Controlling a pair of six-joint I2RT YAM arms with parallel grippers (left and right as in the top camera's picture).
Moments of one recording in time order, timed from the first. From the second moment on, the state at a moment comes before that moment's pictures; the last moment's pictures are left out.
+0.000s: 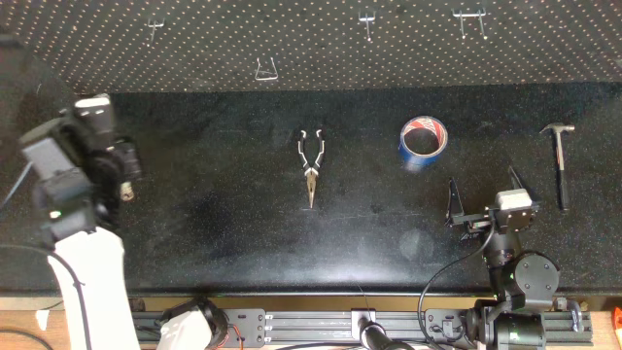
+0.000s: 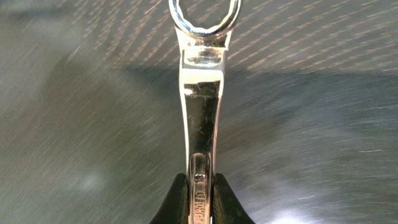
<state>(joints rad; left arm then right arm) 0.40 1.11 0.96 -0.59 0.06 0.26 -0.07 0.01 0.01 -0.05 -0.21 -0.08</state>
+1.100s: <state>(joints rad) 0.16 1.33 0.96 -0.21 -0.03 0.07 -0.07 0.01 0.01 -0.05 -0.21 -0.08</state>
